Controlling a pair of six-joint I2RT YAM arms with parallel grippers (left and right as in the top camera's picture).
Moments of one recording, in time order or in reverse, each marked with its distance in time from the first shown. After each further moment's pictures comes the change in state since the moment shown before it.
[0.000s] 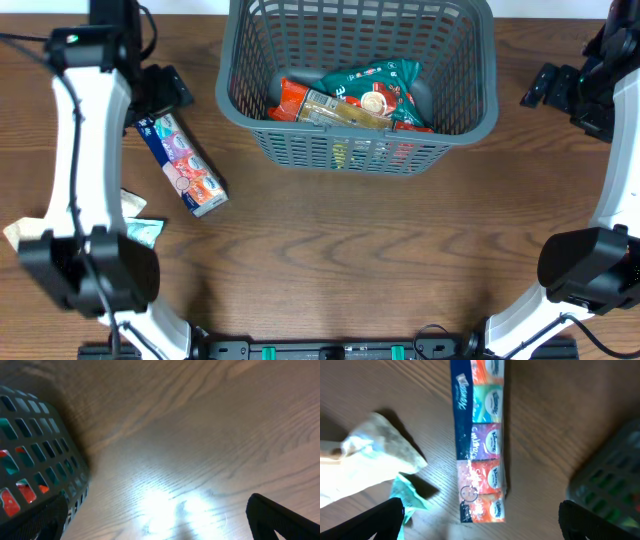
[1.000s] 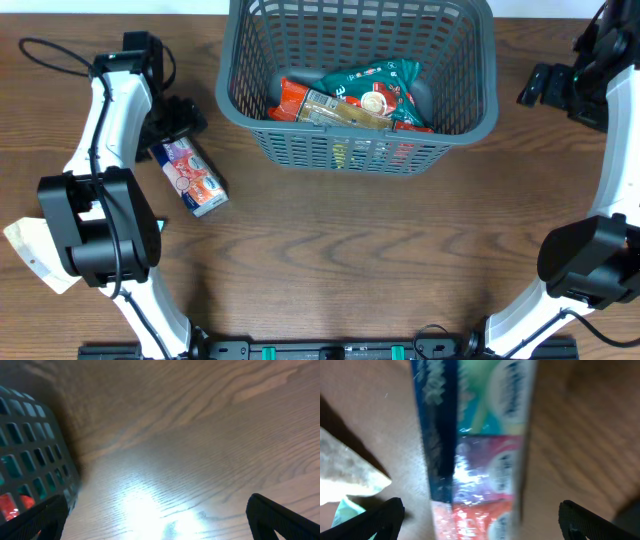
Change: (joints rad) left arm 0.038 0.159 -0.238 0.226 0.066 -0.014; right arm 0.000 0.028 -0.056 0.096 -0.001 -0.115
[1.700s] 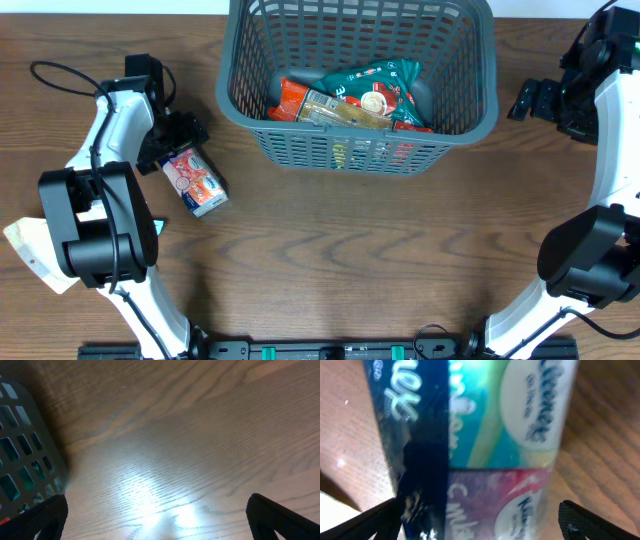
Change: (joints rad) left arm 0.021 0.000 -0.172 0.227 0.042 0.030; right arm 0.000 0.004 -0.103 0.036 0.000 0.000
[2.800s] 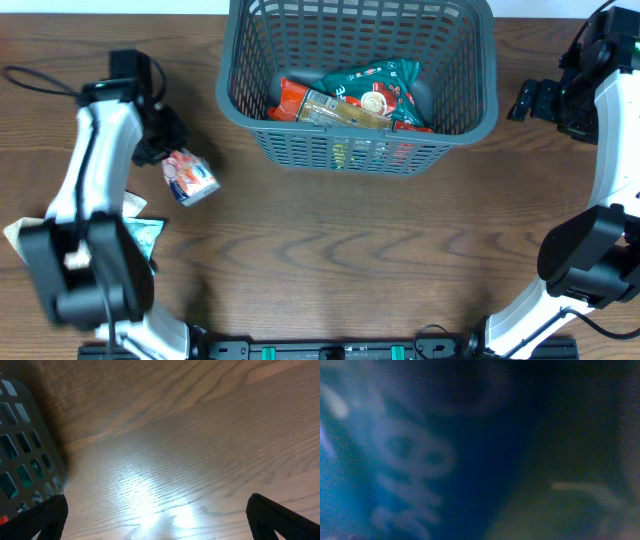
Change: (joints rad) left arm 0.000 -0.280 -0.045 -0.075 0.015 -0.035; right arm 0.000 0.000 0.000 0.000 0.000 -0.019
